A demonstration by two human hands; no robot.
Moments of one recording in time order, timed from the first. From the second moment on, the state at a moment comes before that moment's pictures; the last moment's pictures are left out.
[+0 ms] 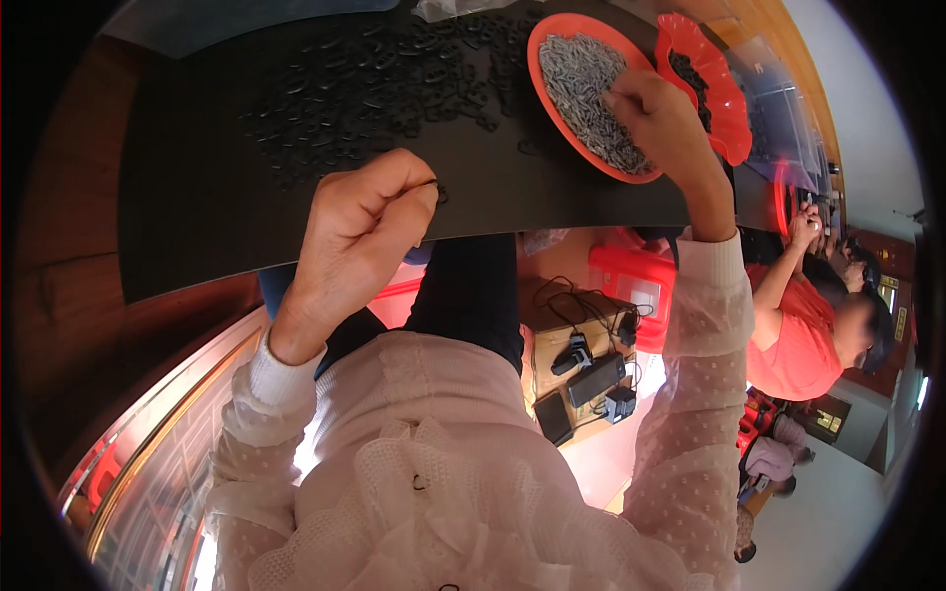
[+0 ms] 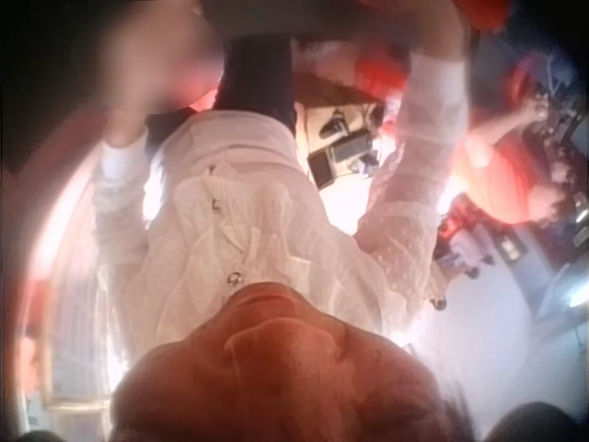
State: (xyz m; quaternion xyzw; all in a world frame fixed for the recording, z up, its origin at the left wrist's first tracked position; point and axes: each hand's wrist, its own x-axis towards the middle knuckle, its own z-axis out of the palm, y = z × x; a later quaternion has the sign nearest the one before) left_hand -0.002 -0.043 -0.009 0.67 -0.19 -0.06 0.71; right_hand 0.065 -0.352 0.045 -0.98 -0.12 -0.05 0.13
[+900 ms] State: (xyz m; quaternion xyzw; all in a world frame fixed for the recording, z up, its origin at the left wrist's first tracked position) left_hand -0.003 -0.043 -0.012 0.66 -0.17 -0.07 0.73; right_hand 0.074 -0.352 0.042 -0.98 -0.15 0.00 0.10
